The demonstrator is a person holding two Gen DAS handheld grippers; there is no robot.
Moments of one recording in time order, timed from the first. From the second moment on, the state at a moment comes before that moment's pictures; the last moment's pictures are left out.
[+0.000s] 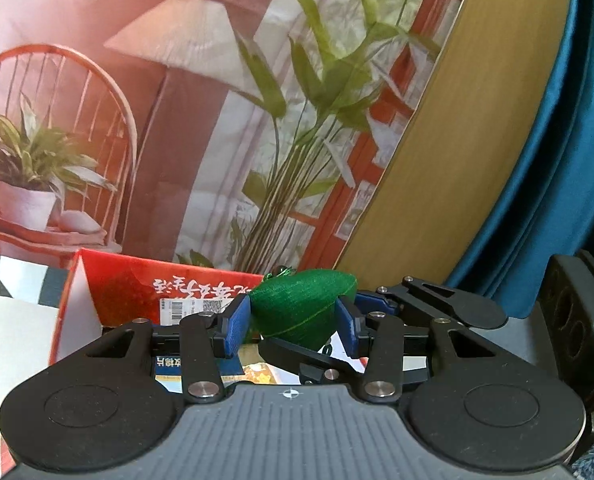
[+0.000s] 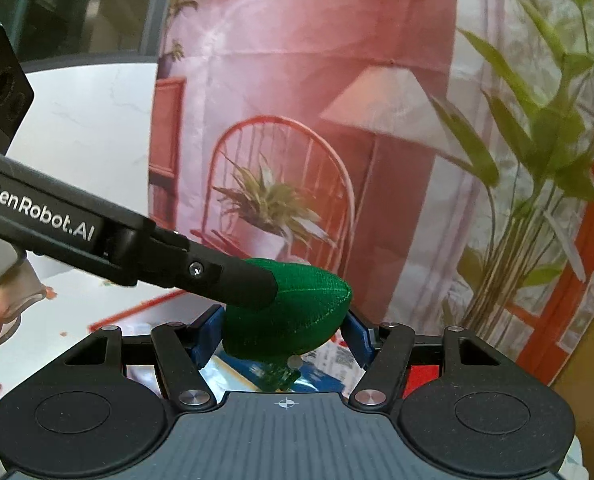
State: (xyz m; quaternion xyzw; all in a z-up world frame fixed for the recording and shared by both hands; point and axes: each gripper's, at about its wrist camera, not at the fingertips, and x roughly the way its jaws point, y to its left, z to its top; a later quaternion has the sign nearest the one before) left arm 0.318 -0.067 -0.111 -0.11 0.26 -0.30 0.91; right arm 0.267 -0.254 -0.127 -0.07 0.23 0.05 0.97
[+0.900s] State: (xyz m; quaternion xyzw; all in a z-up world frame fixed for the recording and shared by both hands) left arm 0.345 -0.060 -0.133 -0.08 0.28 -0.22 0.93; right arm 0.320 -0.273 -0.167 -0.10 0.29 0.02 0.95
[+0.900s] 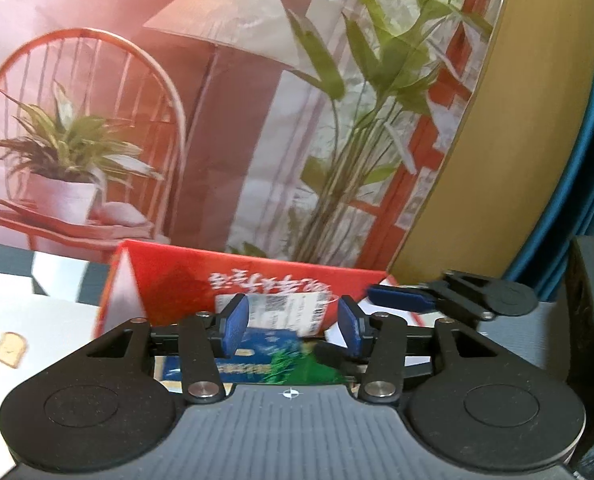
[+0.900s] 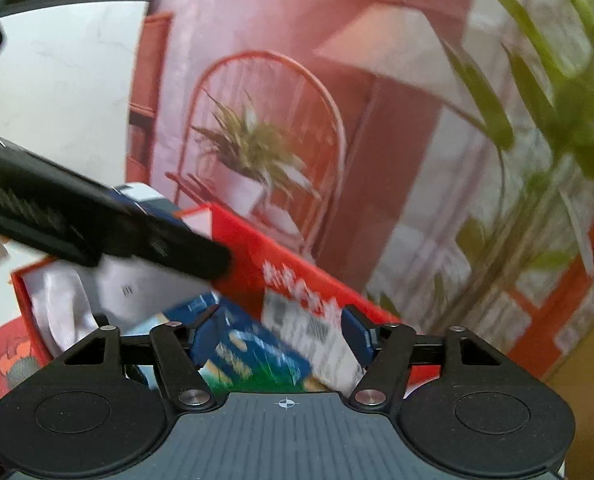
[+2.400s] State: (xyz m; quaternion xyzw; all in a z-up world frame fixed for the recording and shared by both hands) left arm 0.164 0.005 -0.186 0.00 0.32 -0.15 0.94; right arm 0.128 -0.224 -0.218 0.06 0.24 -0.08 0.96
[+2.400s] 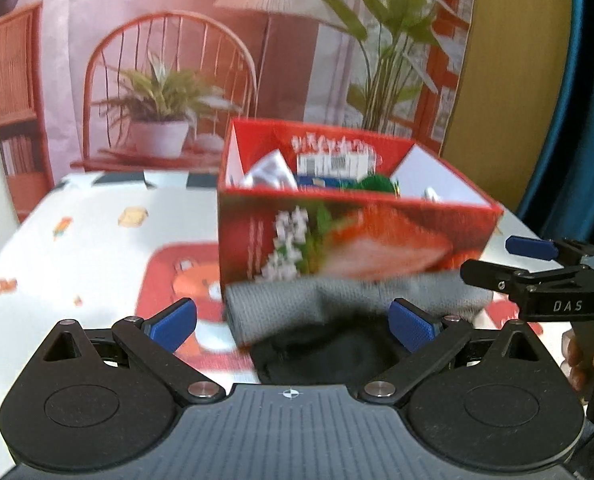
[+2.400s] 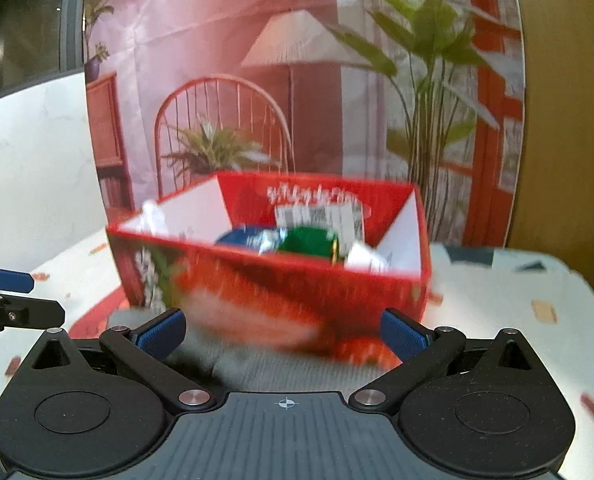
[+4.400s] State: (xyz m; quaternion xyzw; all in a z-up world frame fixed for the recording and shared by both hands) left arm 0.202 0.012 -0.258 -0.03 0.42 -0.10 0.90; right arm 0.131 -0.226 -0.303 0.13 0.34 -0.11 0.93
